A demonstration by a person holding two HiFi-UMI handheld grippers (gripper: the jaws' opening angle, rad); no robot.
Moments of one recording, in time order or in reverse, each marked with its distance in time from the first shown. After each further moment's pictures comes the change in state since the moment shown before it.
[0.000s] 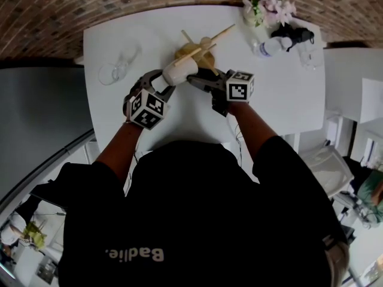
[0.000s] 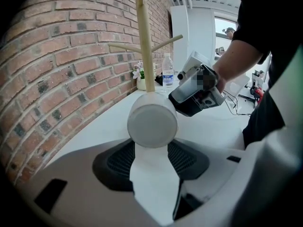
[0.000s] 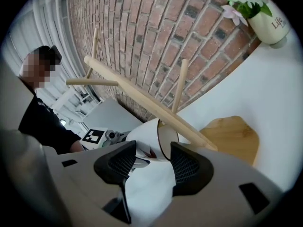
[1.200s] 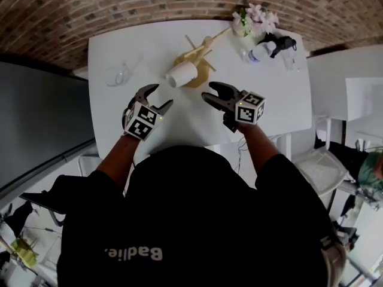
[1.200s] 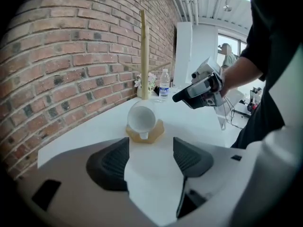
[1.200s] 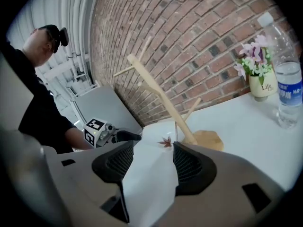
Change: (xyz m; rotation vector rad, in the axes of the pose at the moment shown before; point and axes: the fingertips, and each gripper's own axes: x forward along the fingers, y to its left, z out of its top) left arm -0.050 -0.027 -0.018 -0.123 -0.131 -0.057; right arm -0.065 0.047 -0.014 -0.249 0.001 -0.234
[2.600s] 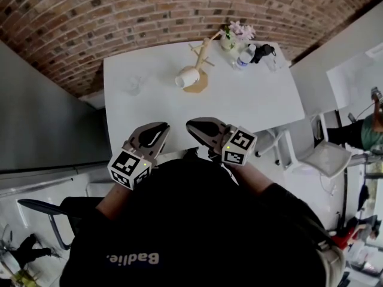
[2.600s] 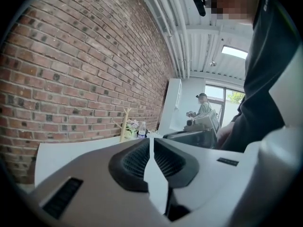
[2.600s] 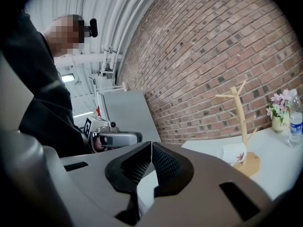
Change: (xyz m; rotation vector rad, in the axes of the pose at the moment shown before) left arm -0.249 -0.104 0.047 -0.144 -0.557 -0.130; right arm 0.004 0.280 -0.006 -0.280 -0.193 0.041
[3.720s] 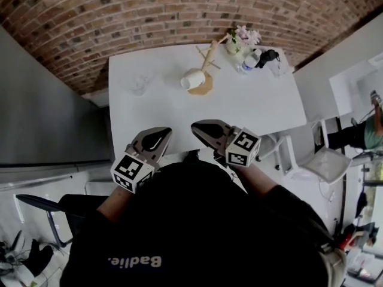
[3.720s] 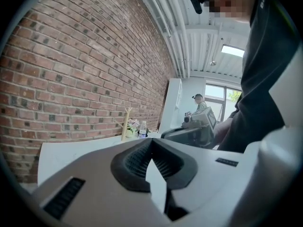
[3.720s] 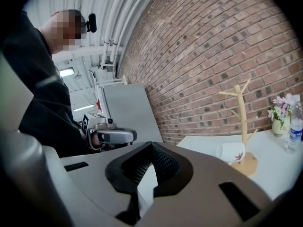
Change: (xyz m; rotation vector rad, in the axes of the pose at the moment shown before) left arm -0.012 -0.002 -0.007 0.005 0.002 0.013; right arm 0.003 -0.001 -0.007 -0.029 0.088 0.000
